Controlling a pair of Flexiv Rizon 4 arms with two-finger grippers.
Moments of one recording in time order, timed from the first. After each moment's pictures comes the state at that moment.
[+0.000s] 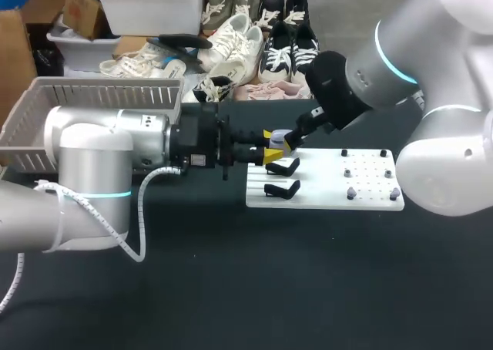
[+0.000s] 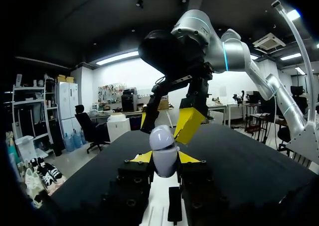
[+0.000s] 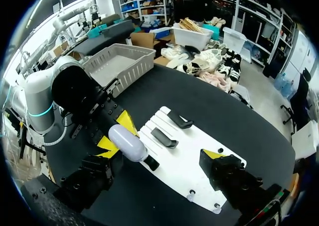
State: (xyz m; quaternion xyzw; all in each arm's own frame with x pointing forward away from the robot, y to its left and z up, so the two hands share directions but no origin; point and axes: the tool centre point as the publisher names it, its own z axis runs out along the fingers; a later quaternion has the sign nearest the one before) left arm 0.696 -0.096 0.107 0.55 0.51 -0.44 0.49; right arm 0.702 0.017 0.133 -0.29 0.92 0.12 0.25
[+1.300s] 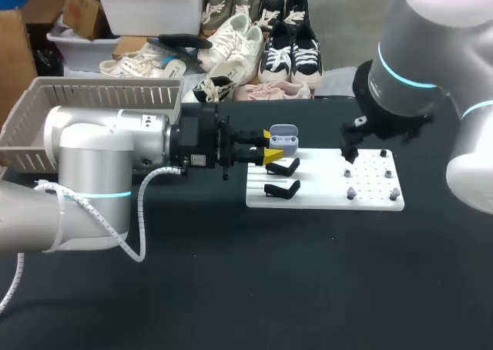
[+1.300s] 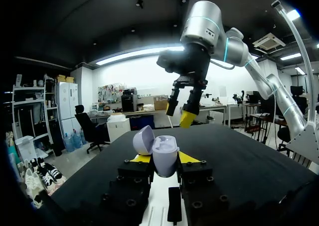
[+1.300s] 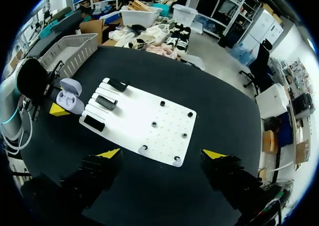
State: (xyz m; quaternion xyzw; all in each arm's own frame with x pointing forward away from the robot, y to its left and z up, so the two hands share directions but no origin) left arm 0.695 -0.097 0.108 0.55 0.51 -0.44 0.49; right arm 0.665 -0.094 0.129 -0.15 0.97 -0.05 0.19
